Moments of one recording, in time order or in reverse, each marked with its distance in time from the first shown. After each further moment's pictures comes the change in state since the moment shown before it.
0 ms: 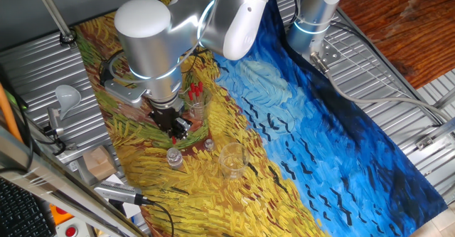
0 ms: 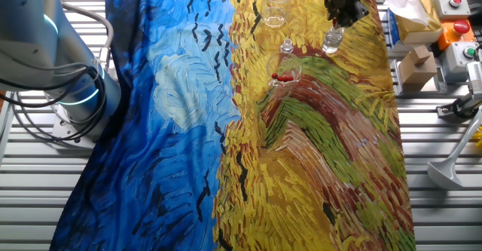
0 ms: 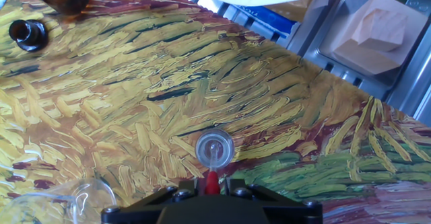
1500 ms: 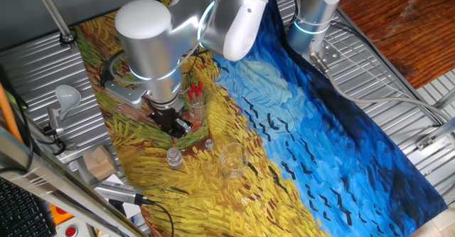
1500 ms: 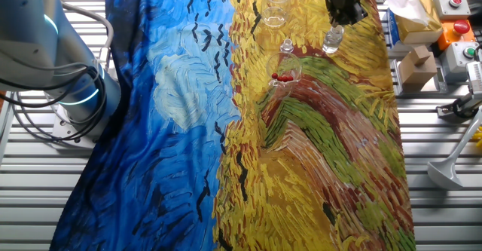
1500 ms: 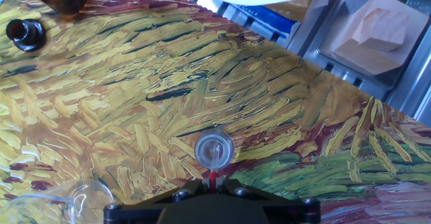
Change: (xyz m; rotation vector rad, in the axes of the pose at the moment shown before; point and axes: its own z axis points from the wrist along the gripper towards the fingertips) arm 0.000 0.000 0.002 -0.002 -0.002 0.000
